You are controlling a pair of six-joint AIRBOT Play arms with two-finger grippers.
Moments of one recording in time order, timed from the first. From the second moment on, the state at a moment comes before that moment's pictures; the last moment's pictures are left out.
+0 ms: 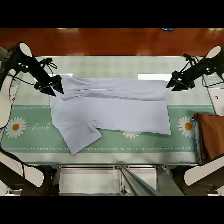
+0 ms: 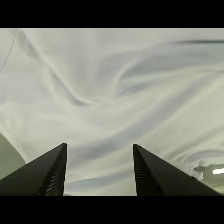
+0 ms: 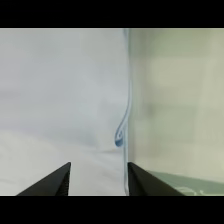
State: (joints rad) left arm 0.10 -1.84 1.71 1.29 -1.68 -1.56; right arm -0.24 -1.82 1.68 -1.17 1.52 1.46
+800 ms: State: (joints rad) left arm 0.66 -1.04 0.45 0.89 -1.24 -1.37; right arm -0.35 -1.04 0.66 -0.90 1.08 1.27
